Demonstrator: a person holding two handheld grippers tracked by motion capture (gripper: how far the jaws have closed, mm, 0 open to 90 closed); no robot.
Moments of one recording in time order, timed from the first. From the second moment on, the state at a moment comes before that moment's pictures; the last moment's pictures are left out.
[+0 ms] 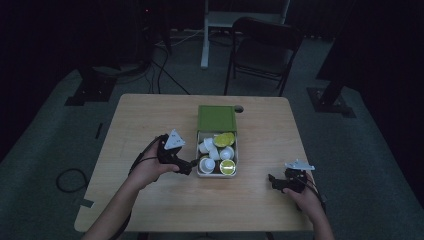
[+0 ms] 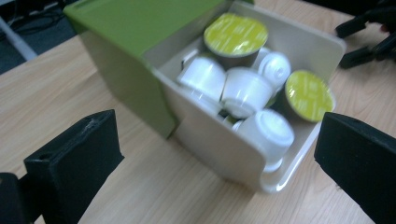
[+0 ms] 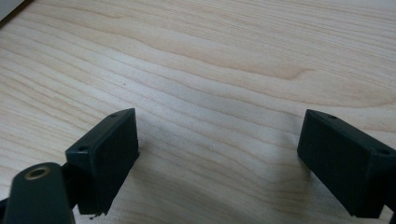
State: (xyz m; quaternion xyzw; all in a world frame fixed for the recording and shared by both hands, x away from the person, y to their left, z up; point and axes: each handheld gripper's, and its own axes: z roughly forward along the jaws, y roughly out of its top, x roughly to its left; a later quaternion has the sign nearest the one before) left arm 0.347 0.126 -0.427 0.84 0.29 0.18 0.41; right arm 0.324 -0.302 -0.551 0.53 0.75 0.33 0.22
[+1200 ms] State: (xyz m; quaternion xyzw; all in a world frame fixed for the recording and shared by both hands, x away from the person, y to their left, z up) left arm 0.383 0.055 -0.432 0.84 0.28 0.14 0.44; right arm 0.324 -0.302 -0.551 0.52 0.76 0.33 0.22
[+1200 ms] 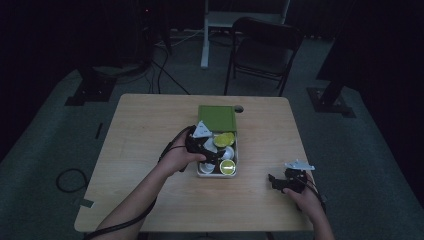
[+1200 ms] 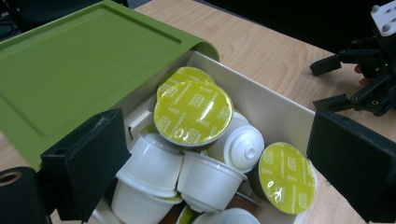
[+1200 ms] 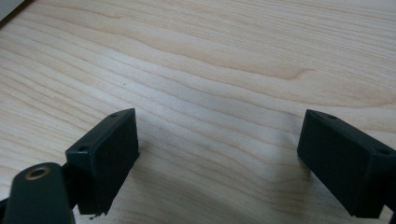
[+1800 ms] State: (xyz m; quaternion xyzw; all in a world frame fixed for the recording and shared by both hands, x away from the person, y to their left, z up) left arm 0.405 0.039 -0.446 0.85 0.30 0.13 0.42; right arm 0.324 -0.302 -0.551 0.52 0.76 0.33 0.22
